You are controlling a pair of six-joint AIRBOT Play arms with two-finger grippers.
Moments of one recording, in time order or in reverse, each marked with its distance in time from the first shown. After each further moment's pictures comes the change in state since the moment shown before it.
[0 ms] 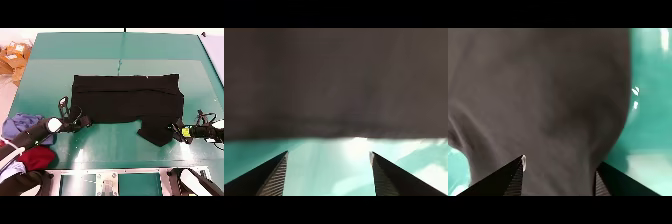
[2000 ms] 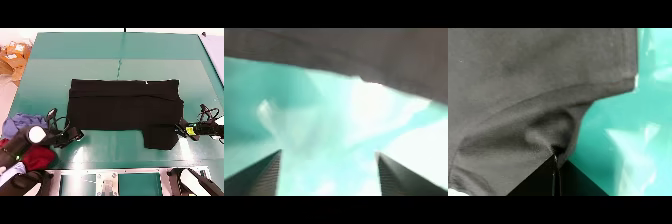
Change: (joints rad) left arm 0.126 0.303 -0.153 0.074 -0.328 -0.149; right arm 0.018 0.034 0.074 -0.116 0.035 -0.048
